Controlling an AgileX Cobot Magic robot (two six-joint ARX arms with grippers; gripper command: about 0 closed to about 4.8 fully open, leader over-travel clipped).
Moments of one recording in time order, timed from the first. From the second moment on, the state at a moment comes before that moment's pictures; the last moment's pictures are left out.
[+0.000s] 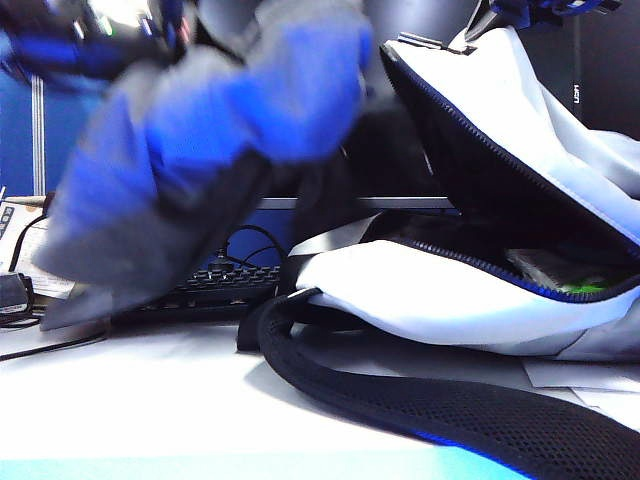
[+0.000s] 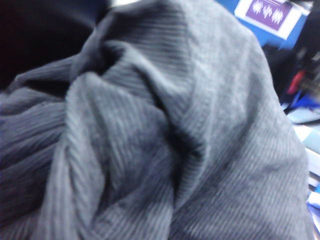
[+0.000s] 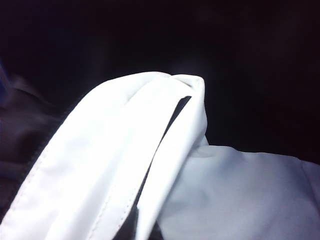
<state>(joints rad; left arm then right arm) -0.26 1.59 1.04 0.46 1.01 -0.22 0.35 1.19 0.92 0.18 -0.05 0.09</state>
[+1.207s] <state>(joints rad) -0.65 2.18 1.38 0.81 0.67 -0.42 0.34 1.15 0.92 0.16 -0.28 0.19</state>
